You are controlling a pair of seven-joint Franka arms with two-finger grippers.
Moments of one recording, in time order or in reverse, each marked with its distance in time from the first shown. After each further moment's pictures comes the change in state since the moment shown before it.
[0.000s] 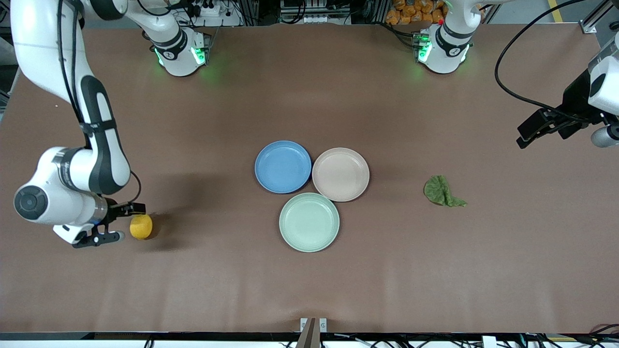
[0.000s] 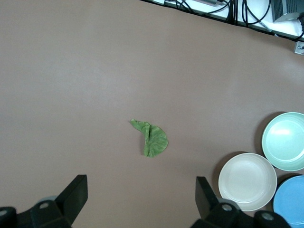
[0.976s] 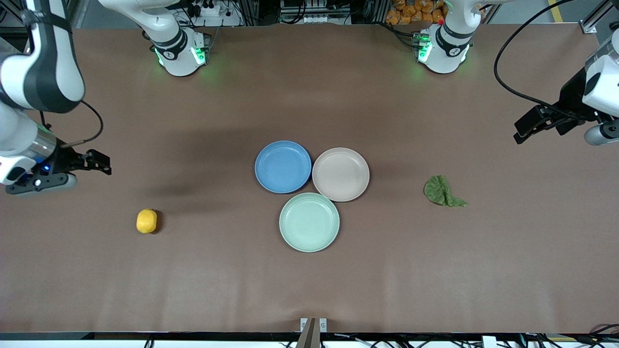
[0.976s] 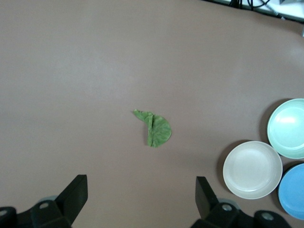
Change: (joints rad) left arm 0.004 -0.001 -0.007 0.003 0.000 -0.059 0.038; right arm -0.004 -0.476 0.011 -0.216 -0.067 -0.113 -0.002
